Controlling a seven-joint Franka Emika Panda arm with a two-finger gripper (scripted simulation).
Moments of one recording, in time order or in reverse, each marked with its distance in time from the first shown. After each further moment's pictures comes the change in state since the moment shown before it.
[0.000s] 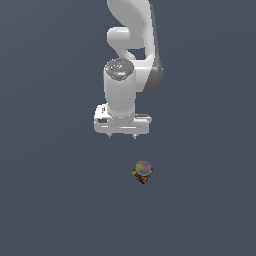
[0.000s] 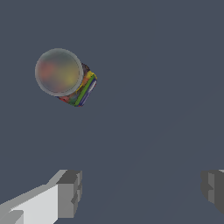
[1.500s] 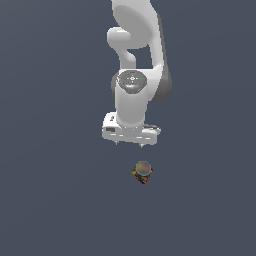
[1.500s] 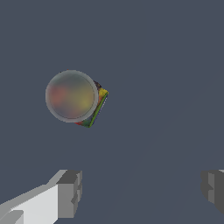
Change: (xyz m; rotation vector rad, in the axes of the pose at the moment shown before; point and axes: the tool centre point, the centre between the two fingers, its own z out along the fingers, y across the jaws) arm 0.029 -0.029 0.014 -0.006 0.002 0.090
